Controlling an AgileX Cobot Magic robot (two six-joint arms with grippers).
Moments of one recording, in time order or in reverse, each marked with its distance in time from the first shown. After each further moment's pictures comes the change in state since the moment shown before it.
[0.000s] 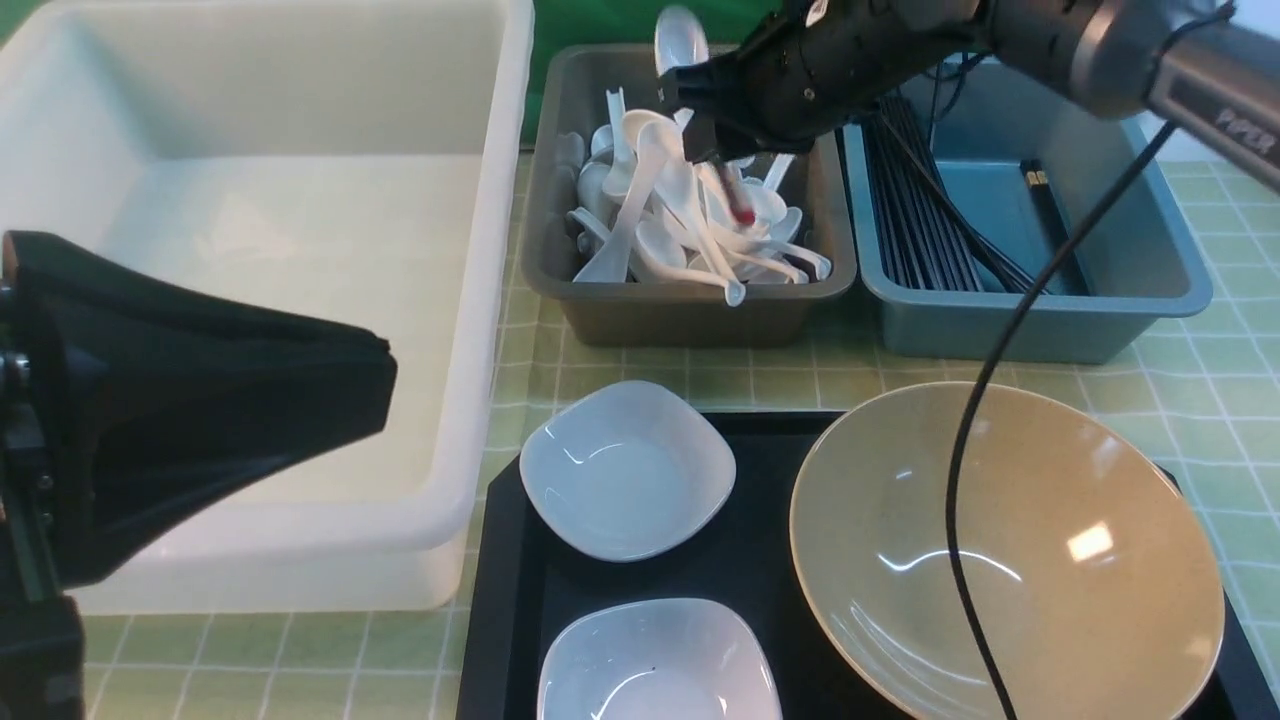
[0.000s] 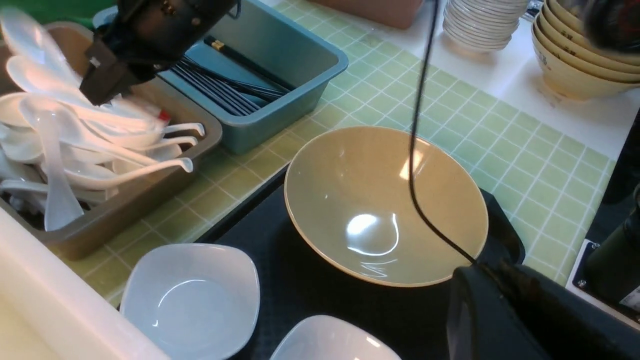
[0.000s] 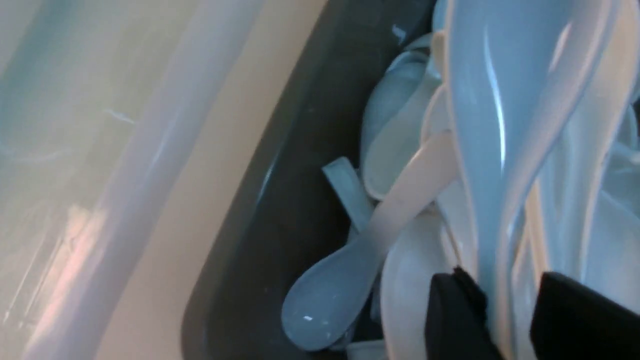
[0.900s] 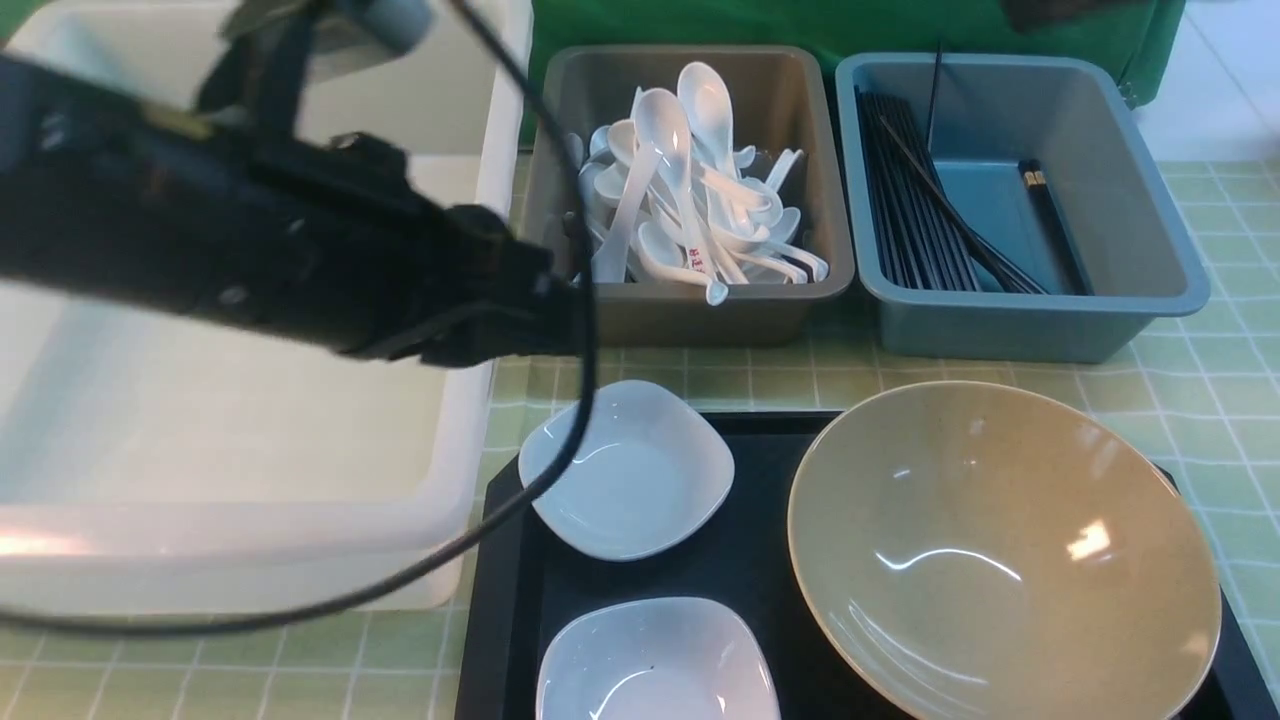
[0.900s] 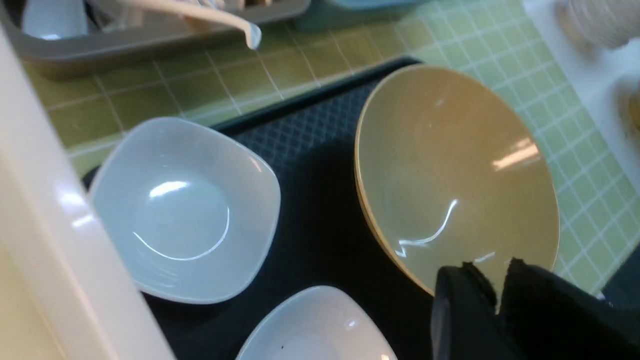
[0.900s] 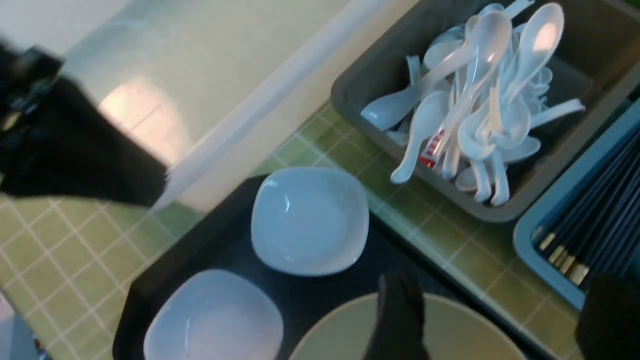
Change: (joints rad) right arm -0.049 -0.841 0.308 0.000 0.535 -0.383; left arm -0.006 0.513 -0.121 0.019 -0.053 -0.268
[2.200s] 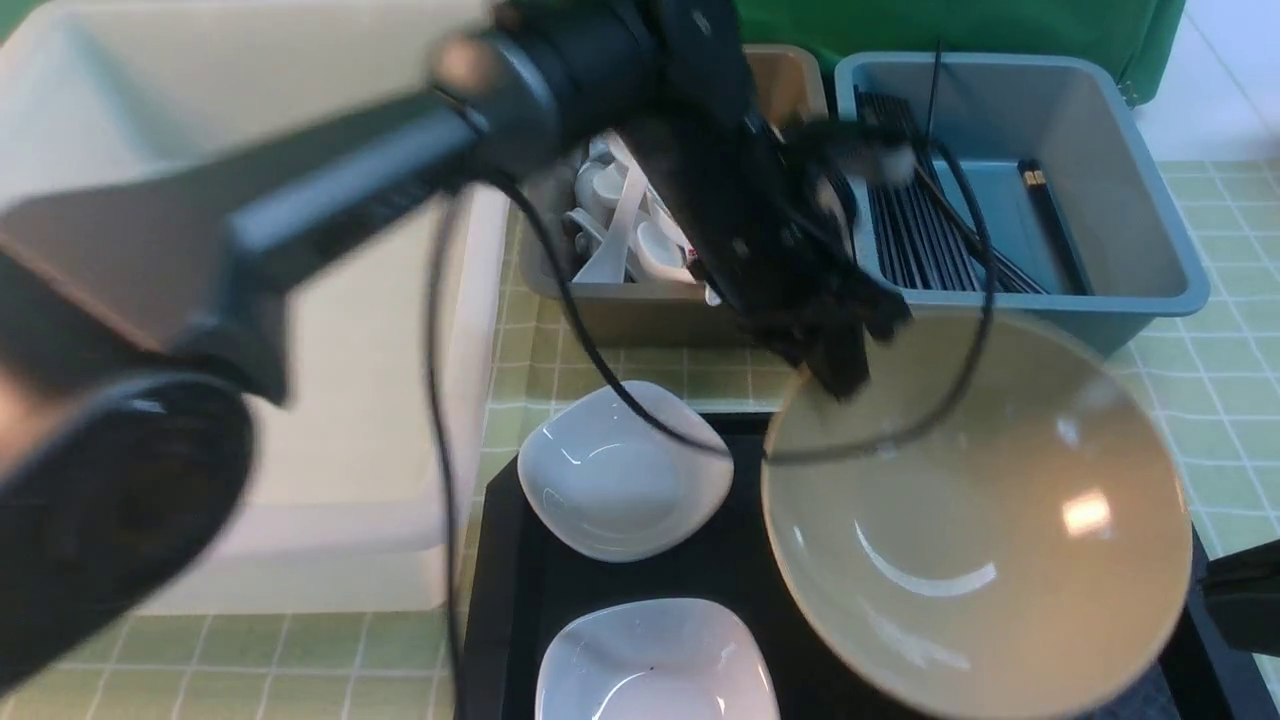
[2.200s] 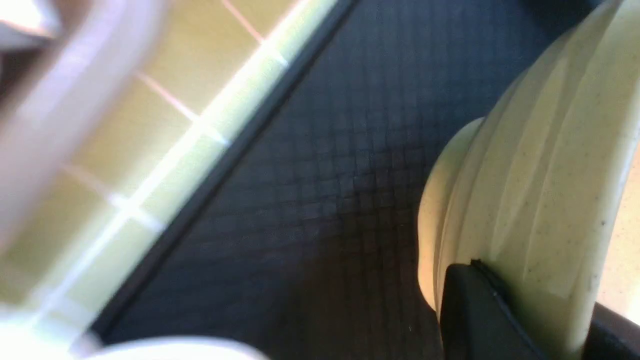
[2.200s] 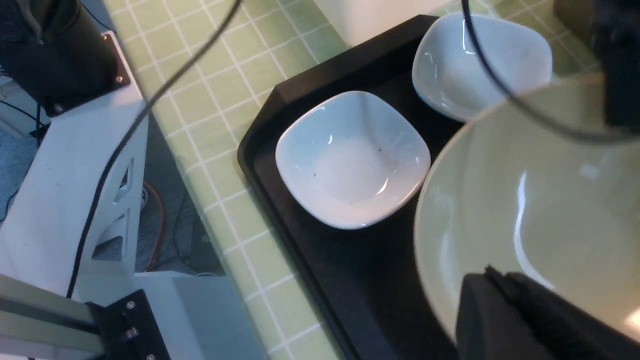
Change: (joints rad) right arm 0.000 -0.576 0.760 0.203 -0.088 -0.349; left arm -0.189 0.819 -0.800 0.119 0.296 0.071
